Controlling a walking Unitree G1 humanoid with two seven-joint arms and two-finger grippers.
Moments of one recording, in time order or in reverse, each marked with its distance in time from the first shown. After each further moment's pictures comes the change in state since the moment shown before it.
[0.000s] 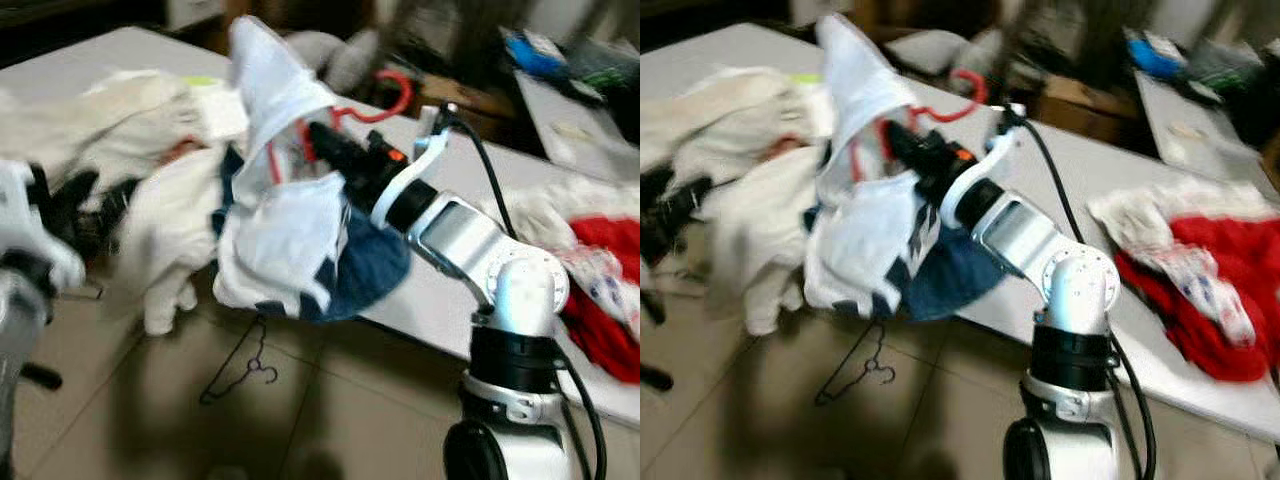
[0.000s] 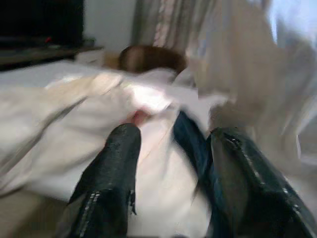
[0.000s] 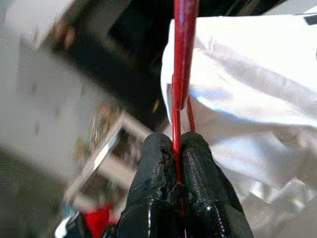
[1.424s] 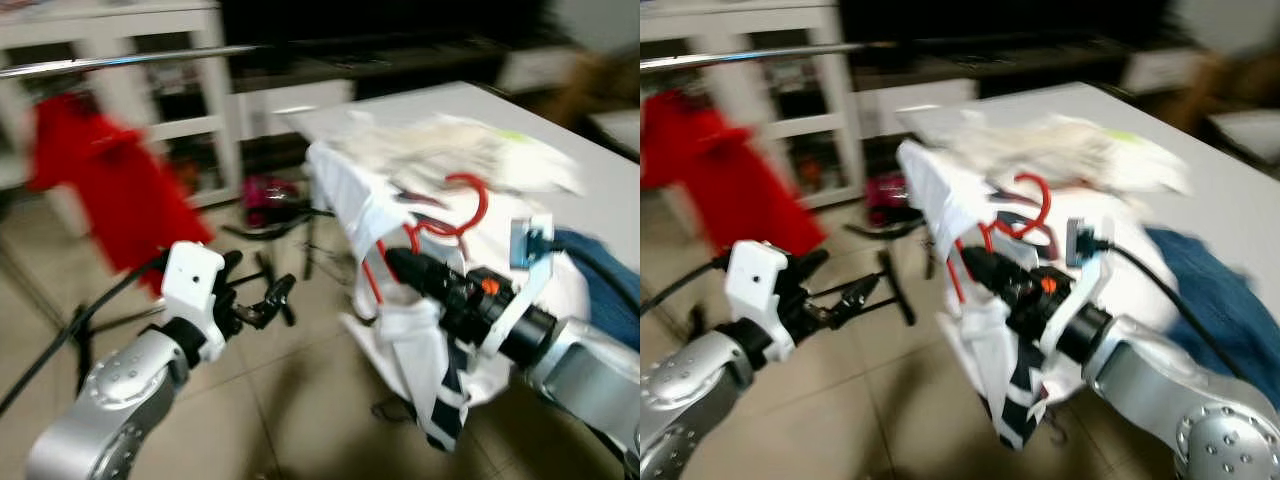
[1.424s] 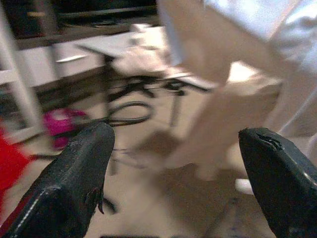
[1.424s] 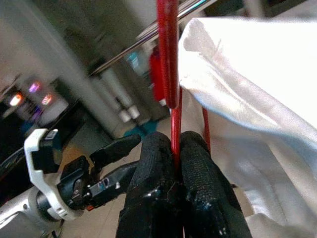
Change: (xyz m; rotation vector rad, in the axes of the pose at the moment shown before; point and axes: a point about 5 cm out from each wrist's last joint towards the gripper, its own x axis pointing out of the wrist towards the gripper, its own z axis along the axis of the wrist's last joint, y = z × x) left arm 0.011 -0.104 -0.051 -0.021 0.149 -0.322; right arm -0.120 -0.011 -0.030 -0.317 0.099 -0.211
